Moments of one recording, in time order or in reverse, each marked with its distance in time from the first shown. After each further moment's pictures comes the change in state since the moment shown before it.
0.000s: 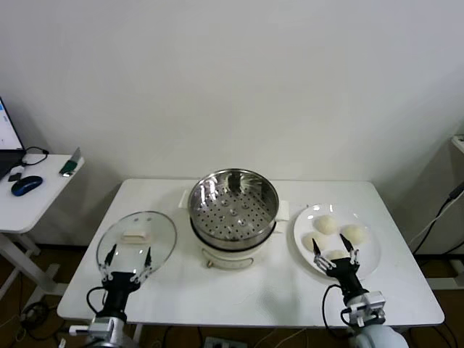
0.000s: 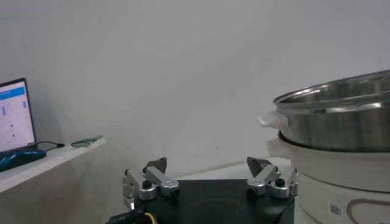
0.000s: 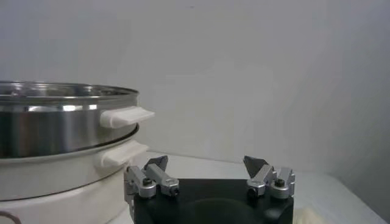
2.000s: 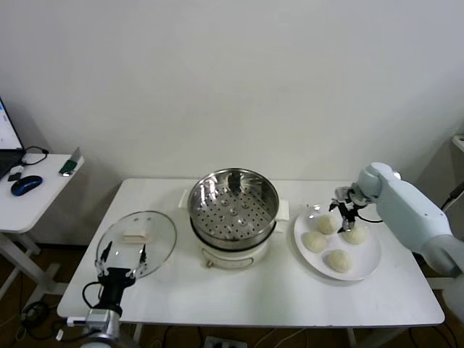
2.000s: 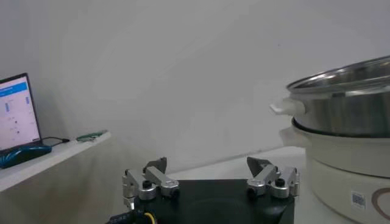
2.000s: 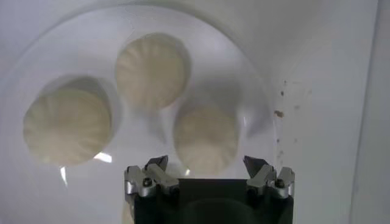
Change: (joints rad) left arm -0.047 0.065 0.000 0.052 -0.027 0.039 -0.030; right arm 1.391 -0.198 -1.122 -1.190 -0.623 0.126 -0.973
